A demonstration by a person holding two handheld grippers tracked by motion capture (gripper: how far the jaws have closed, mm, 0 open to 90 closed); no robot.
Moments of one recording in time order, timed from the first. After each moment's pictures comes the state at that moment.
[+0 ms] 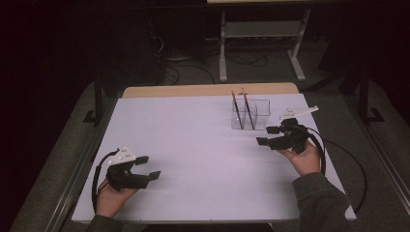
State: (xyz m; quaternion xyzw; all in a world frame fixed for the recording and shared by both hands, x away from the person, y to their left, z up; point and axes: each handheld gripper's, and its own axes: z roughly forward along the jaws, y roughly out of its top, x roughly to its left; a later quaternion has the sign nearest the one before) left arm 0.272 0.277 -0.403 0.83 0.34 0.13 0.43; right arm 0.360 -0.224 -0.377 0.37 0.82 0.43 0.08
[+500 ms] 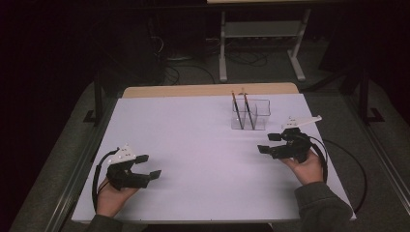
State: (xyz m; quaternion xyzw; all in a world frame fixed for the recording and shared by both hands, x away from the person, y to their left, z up) left arm 0.273 0.275 -0.402 0.82 0.34 0.13 0.43; right arm 0.338 -0.227 -0.386 0.36 0.82 0.44 0.08
